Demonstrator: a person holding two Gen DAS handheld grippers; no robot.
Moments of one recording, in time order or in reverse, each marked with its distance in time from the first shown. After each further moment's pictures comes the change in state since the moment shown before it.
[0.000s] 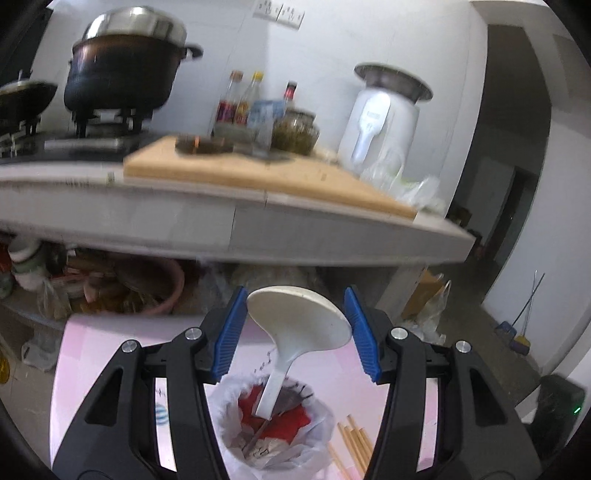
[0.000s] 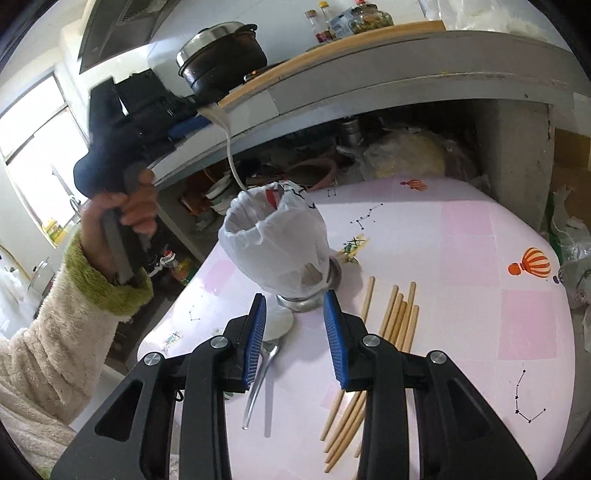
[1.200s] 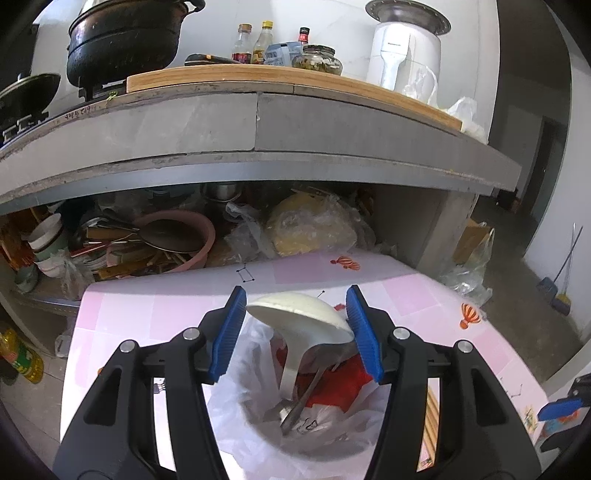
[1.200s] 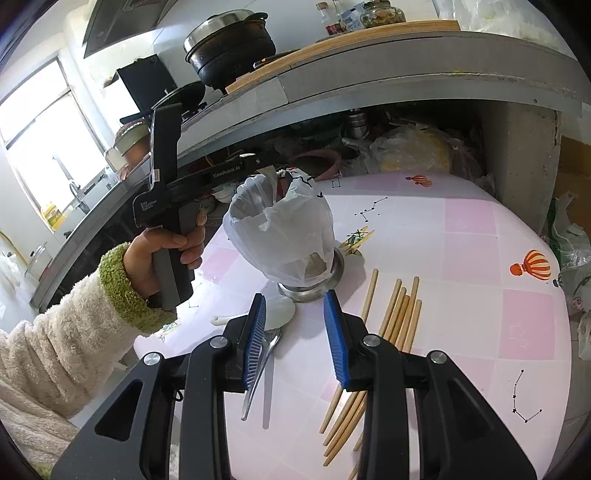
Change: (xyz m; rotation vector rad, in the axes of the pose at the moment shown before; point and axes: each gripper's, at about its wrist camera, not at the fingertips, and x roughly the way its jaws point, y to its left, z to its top) left arm 0.049 0.012 -0.065 0.108 0.130 0.168; right arm 0.002 0.012 -0.002 -0.042 0.033 -0.010
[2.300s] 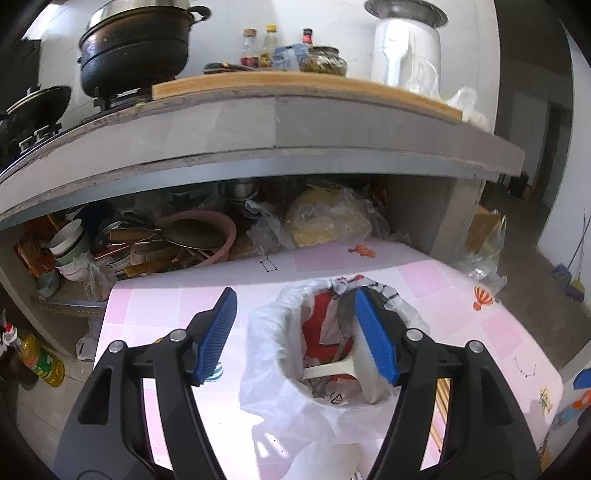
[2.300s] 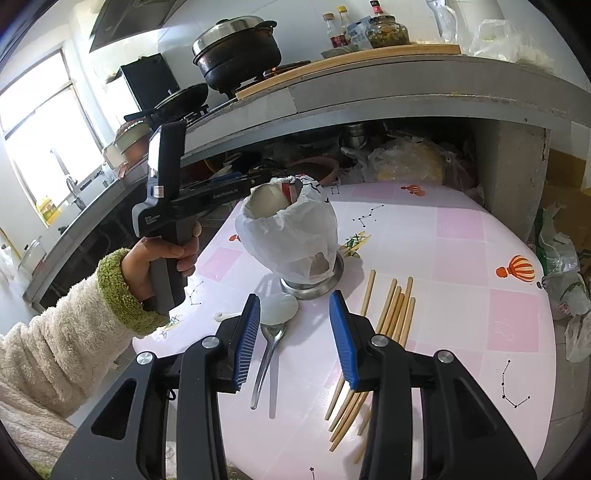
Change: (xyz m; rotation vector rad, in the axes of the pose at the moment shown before) left arm -0.030 0.012 -0.012 0.021 -0.005 0.060; right arm -0.025 0.019 -0.007 -0.032 -0.023 -0.042
